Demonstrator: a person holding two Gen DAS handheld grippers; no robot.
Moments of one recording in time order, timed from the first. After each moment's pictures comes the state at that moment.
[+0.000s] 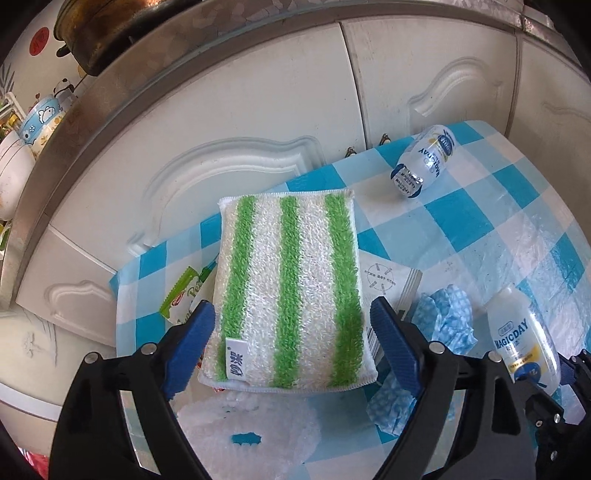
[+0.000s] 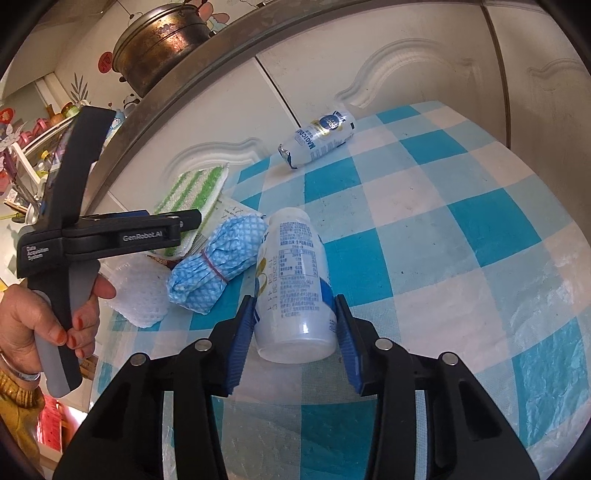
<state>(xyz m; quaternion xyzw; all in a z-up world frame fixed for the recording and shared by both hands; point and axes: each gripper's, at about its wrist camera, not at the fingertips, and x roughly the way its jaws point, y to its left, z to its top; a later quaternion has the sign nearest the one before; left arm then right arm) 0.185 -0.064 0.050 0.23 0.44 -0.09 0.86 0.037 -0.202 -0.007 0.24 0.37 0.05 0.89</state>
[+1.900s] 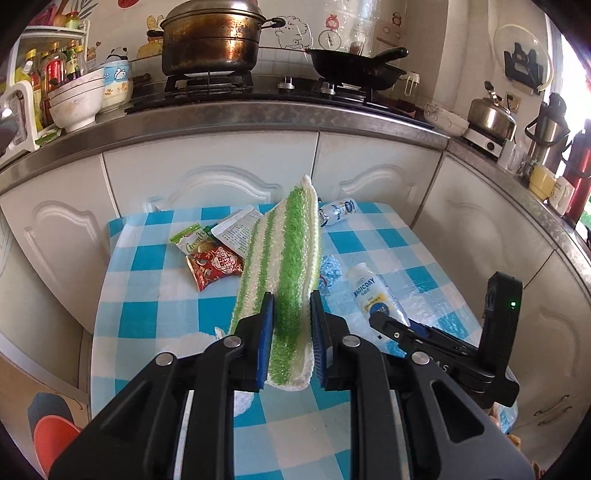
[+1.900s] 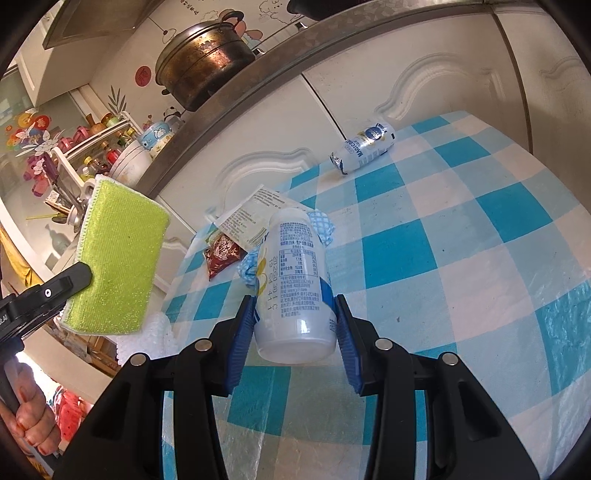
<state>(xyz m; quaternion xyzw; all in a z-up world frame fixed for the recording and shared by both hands) 0.005 0.039 0.134 0.01 0.35 -0.21 0.91 0.000 -0.181 0.012 0.27 0.32 0.12 0.90</state>
